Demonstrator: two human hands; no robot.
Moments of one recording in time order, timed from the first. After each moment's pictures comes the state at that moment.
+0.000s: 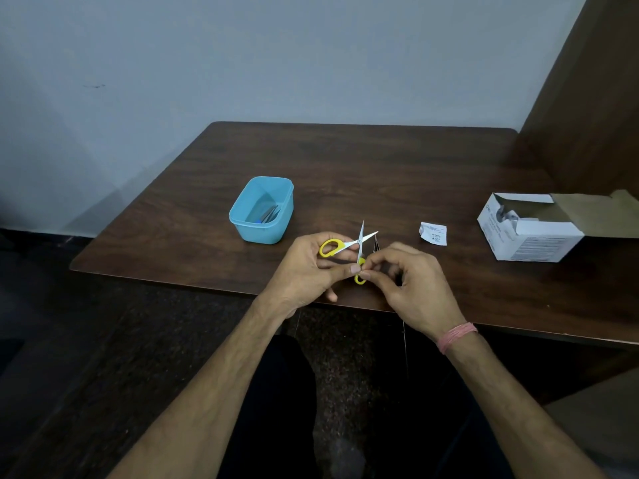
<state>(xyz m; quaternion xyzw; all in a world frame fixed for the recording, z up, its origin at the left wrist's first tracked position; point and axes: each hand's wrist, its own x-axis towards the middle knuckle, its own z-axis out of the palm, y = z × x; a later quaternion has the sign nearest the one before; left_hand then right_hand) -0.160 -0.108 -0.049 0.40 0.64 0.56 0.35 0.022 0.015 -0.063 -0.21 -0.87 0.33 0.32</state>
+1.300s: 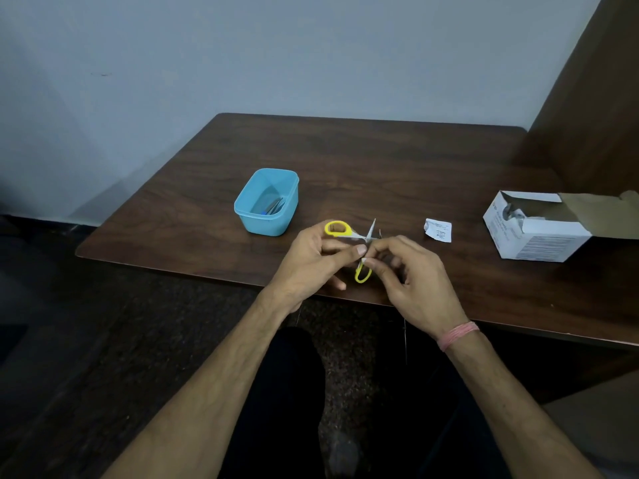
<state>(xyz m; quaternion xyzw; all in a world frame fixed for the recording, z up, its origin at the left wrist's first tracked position) -0.151 -0.113 -0.038 0.38 0.63 0.58 0.36 0.026 0.005 -0.055 -0.19 -0.87 0.32 0.33</state>
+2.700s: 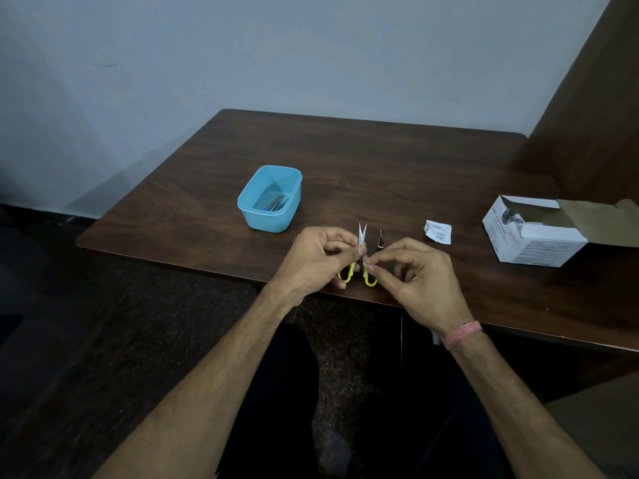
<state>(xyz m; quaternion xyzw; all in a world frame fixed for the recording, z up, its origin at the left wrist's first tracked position) -0.156 -0.105 -0.048 0.38 0.67 0.55 0.34 0.028 0.013 -0.059 -0.19 -0.84 0.38 0.34</state>
